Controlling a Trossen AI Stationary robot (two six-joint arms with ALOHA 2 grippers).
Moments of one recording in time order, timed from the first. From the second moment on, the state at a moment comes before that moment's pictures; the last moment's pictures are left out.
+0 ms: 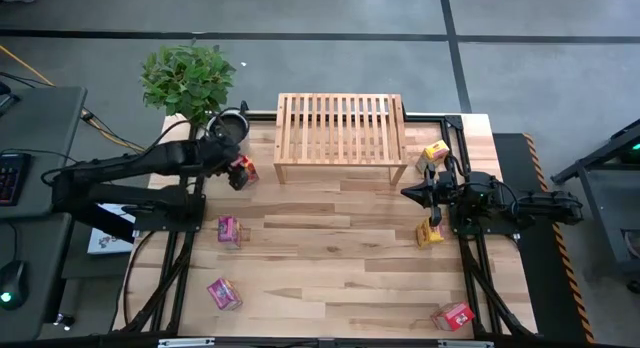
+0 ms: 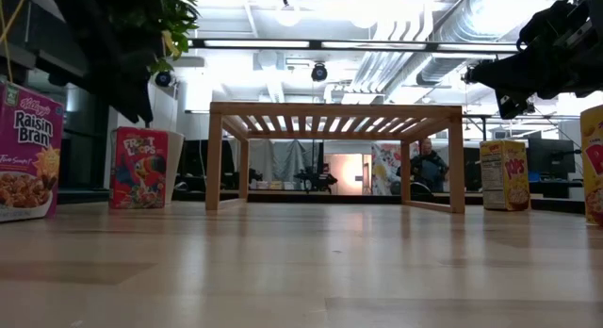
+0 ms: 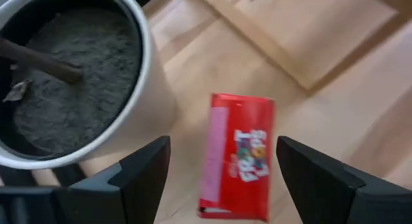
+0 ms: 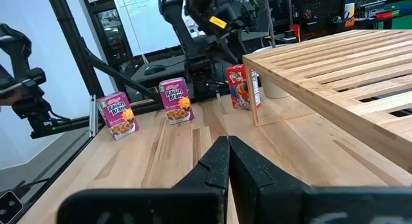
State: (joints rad) left arm 0.32 0.89 0.73 -0.92 -0.38 -0.38; right arm -0.05 0.01 0.02 0.00 0.00 0.20
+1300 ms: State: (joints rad) left arm 0.39 0.96 0.77 -0.93 -0.25 -0.40; right arm -0.05 0.01 0.02 0.00 0.00 0.20
